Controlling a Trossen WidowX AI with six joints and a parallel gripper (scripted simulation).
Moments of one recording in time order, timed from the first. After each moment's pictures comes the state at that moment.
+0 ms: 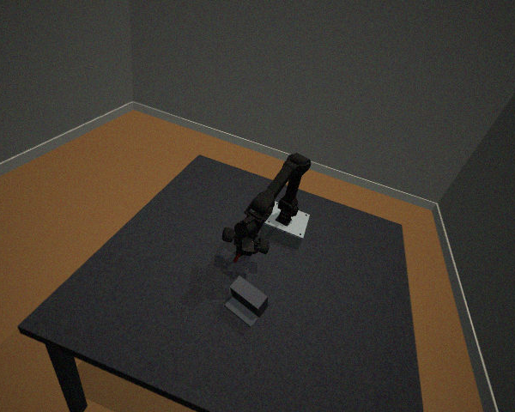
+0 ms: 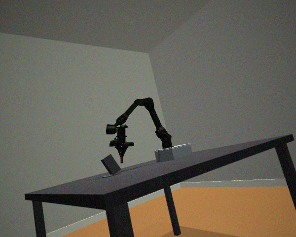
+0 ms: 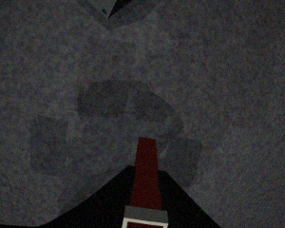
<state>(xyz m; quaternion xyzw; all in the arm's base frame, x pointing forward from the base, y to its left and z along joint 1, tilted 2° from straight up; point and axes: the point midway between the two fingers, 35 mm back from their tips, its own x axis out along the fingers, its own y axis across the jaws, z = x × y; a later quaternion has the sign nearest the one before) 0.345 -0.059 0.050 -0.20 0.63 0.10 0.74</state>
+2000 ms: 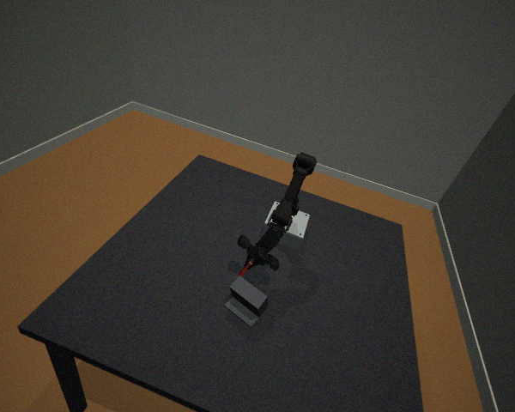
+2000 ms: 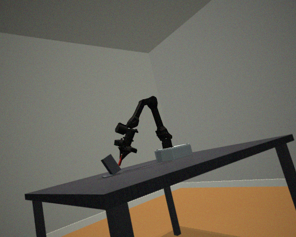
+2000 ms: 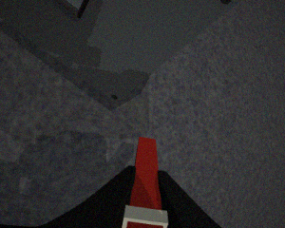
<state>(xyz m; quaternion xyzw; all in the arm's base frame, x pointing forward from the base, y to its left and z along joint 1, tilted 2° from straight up) 0.363 0.000 0.032 -0.21 0.51 -0.01 0.84</state>
